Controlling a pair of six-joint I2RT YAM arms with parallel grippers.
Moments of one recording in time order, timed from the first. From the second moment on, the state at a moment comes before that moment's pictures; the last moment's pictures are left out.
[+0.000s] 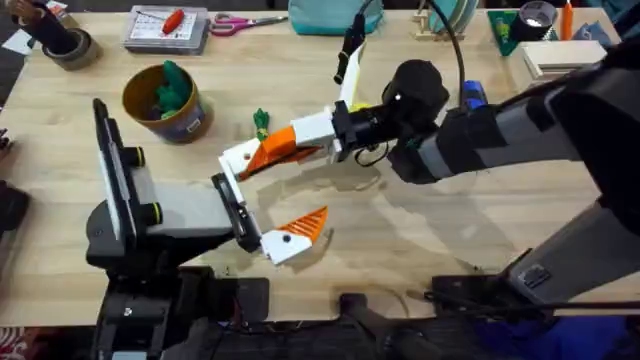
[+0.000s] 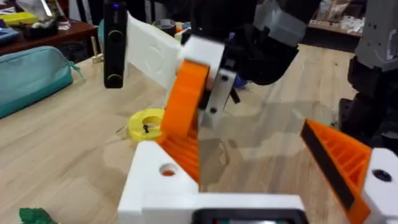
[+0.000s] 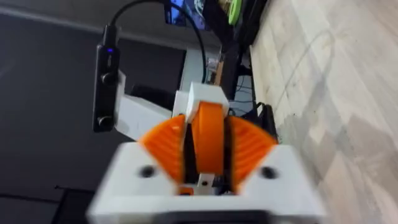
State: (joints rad) left arm 0.00 0.00 0.01 -0.11 1.09 0.05; right arm 0.60 1.88 0.68 1.29 -1.21 1.43
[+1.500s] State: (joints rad) left arm 0.00 0.00 0.01 -0.12 1.10 0.05; right arm 0.33 1.74 0.74 0.88 -1.28 1.23
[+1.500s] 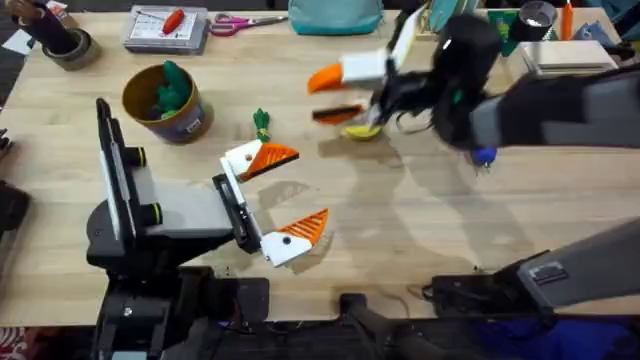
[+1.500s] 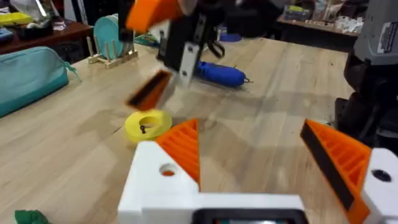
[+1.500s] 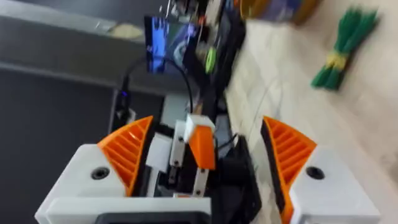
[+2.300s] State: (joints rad) left arm 0.00 0.00 0.01 -0.12 1.10 0.05; right arm 0.13 1.27 1.10 -0.74 -0.79 0.14
